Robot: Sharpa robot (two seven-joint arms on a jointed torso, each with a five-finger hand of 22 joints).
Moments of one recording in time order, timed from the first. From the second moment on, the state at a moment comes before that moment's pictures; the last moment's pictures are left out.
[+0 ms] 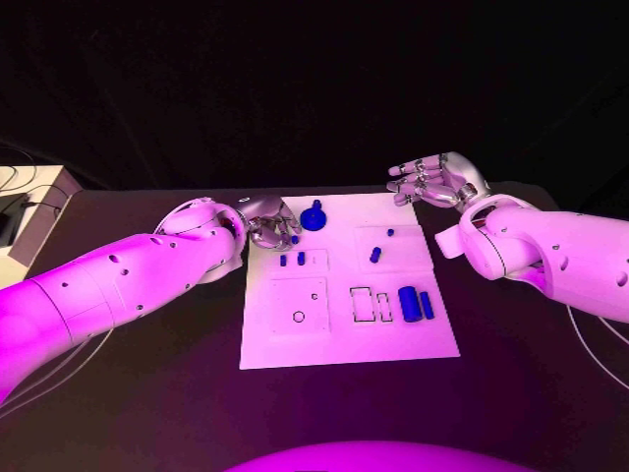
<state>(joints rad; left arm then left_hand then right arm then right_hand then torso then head) 1.15 -0.51 0.05 1.11 -1.43 -0.12 -0.01 1.44 -0.07 0.22 -0.15 0.33 0.99 0.06 0.06 0.06 1.12 0.06 0.36 0.07 1.08 0.00 1.27 0.44 0.14 1.05 0.00 0.74 1.31 1.22 -0.85 -0.10 1.35 -0.49 -0.51 0.36 1.24 -0.05 0.18 -0.16 0.50 0.99 0.19 0.07 0.07 1.19 0.12 0.07 0.06 1.30 0.08 0.06 0.07 0.10 1.19 0.07 0.14 0.07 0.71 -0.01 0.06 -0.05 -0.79</state>
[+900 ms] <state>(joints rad) 1.08 -0.74 0.18 1.27 -1.00 -0.18 0.07 1.39 -0.10 0.07 -0.04 0.33 1.02 0.12 0.06 0.06 1.03 0.11 0.28 0.06 1.02 0.04 1.02 0.31 0.15 1.02 0.04 0.50 1.15 1.22 -0.90 -0.10 1.35 -1.04 -0.43 0.19 1.29 -0.03 0.13 -0.25 0.39 1.10 0.14 0.07 0.07 1.28 0.06 0.06 0.06 1.46 -0.04 0.59 0.49 0.11 1.35 -0.06 0.63 0.41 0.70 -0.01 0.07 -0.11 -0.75</state>
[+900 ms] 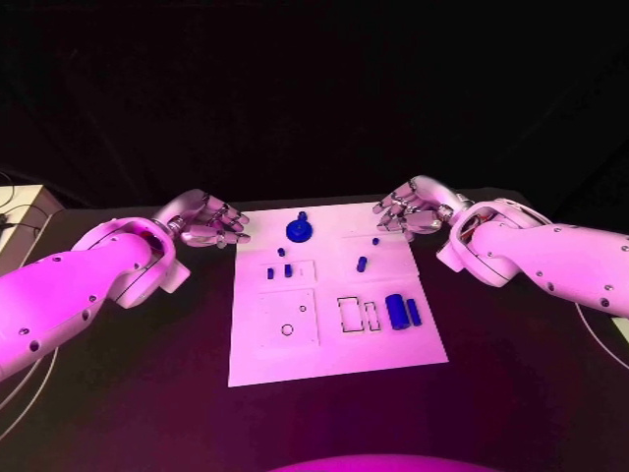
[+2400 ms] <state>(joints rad) 1.00 -0.86 0.23 1.45 -0.28 -0.18 0.27 1.45 -0.05 -0.03 -0.04 0.33 1.06 0.13 0.06 0.06 1.07 0.11 0.19 0.06 1.06 0.04 0.92 0.33 0.14 1.10 0.04 0.46 1.12 1.22 -0.81 -0.10 1.35 -1.71 -0.27 -0.15 1.28 -0.15 0.33 -0.12 0.38 1.12 0.14 0.07 0.07 1.16 0.09 0.06 0.06 1.43 -0.02 0.94 0.57 0.14 1.36 -0.03 0.87 0.90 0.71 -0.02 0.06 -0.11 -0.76</state>
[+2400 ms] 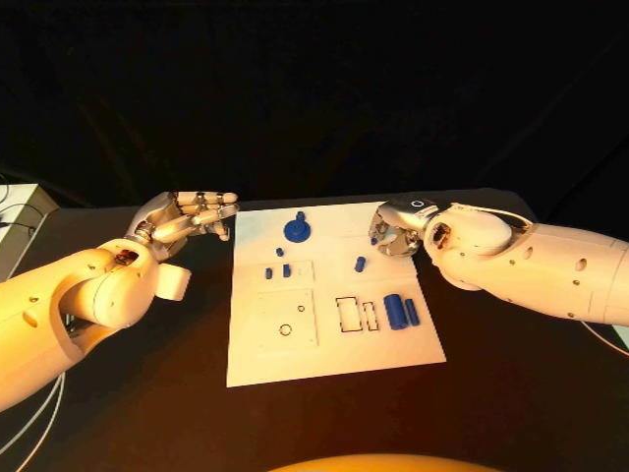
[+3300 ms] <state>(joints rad) 1.00 -0.86 0.23 1.45 -0.28 -0.17 0.27 1.45 -0.05 -0.03 -0.04 0.33 1.06 0.13 0.06 0.06 1.07 0.11 0.19 0.06 1.06 0.04 0.92 0.33 0.14 1.10 0.04 0.46 1.13 1.20 -0.78 -0.10 1.31 -1.72 -0.29 -0.15 1.29 -0.09 0.39 -0.11 0.25 1.14 0.13 0.07 0.07 1.20 0.08 0.06 0.06 1.43 -0.02 0.96 0.55 0.15 1.39 -0.03 0.81 1.00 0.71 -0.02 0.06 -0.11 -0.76</state>
